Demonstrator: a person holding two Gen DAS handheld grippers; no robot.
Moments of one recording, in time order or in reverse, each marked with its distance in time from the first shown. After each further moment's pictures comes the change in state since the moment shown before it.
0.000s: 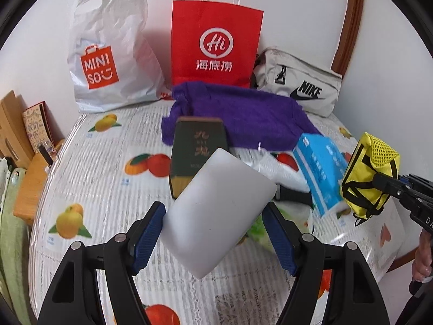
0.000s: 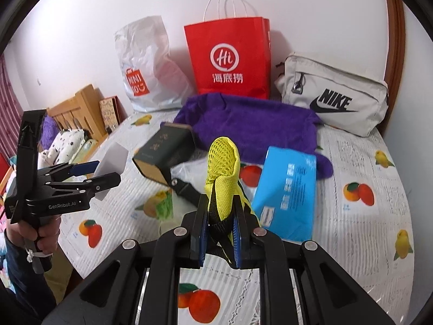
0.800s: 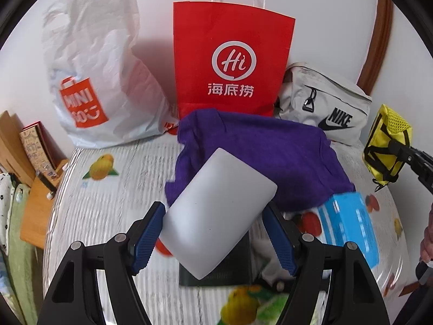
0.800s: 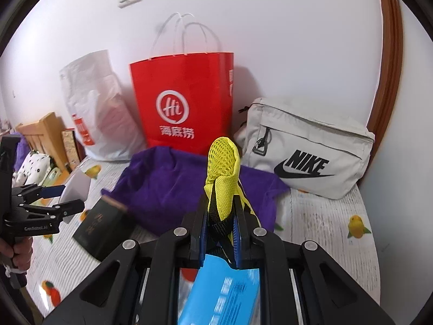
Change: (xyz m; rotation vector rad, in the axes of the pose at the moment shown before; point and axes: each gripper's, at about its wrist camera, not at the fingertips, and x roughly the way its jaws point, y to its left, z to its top) left arm 0.068 0.006 0.112 -0.015 0.033 0.074; right arm 0.060 -0.069 0.125 -0.008 -0.107 -0.167
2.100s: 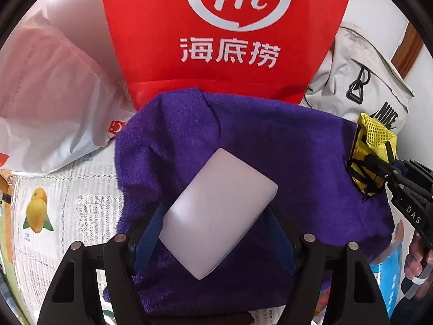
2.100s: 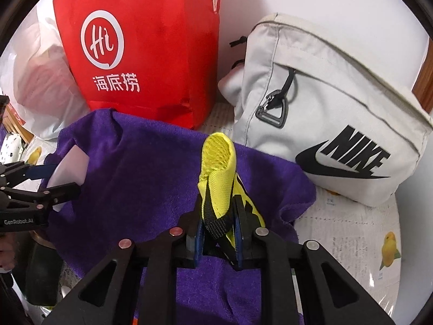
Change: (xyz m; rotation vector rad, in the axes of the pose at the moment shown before) left arm 0.171 -0.016 0.073 0.020 0.239 -0.043; right arm 0.185 -0.027 0.014 -0.015 0.280 -0.039
